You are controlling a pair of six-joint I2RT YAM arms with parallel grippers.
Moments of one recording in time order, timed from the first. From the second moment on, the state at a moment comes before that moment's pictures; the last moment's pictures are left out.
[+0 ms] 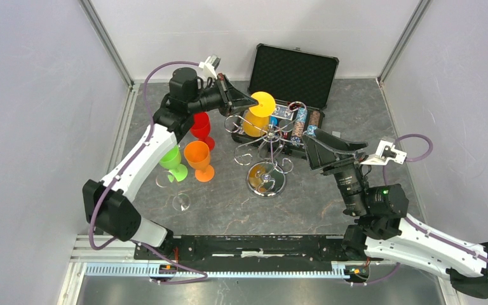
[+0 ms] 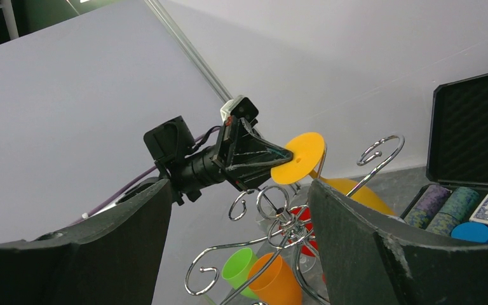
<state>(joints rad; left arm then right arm) -0.43 1.47 1.38 -0.06 0.70 -1.06 1.12 0.54 0.59 0.56 0.61 0.38</state>
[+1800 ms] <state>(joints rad) -0.25 0.91 1.00 0.75 0.62 -2.02 1.11 1.01 0.91 0.68 0.19 0.47</state>
